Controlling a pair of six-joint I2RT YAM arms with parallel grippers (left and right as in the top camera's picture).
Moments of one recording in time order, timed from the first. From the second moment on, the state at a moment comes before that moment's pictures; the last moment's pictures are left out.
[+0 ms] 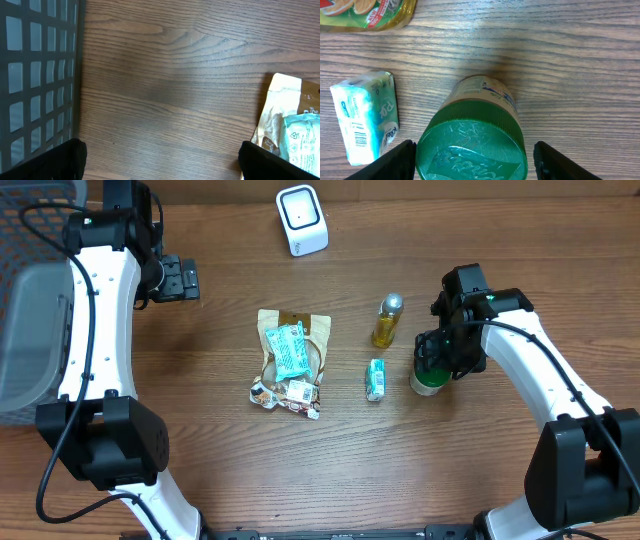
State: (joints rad) left arm 0.08 1.96 1.97 -1.34 -0.11 -0.10; right arm 0.16 1.72 1.27 -1.03 -0.07 0.14
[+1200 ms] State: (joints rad) left arm 0.08 1.96 1.97 -1.34 -0.11 -0.10; right arm 0.25 1.72 1.21 -0.97 0.05 0.15
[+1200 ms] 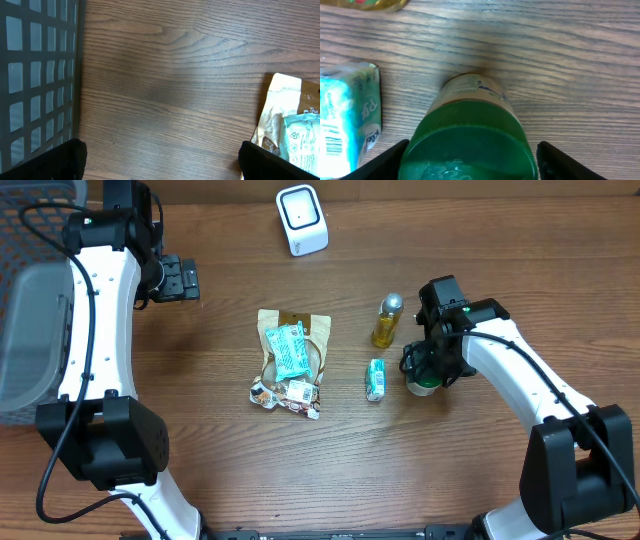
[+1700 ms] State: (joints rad) left arm 0.08 1.96 1.97 -1.34 -0.11 -0.10; right arm 0.25 1.72 1.20 -1.03 0.15 0.55
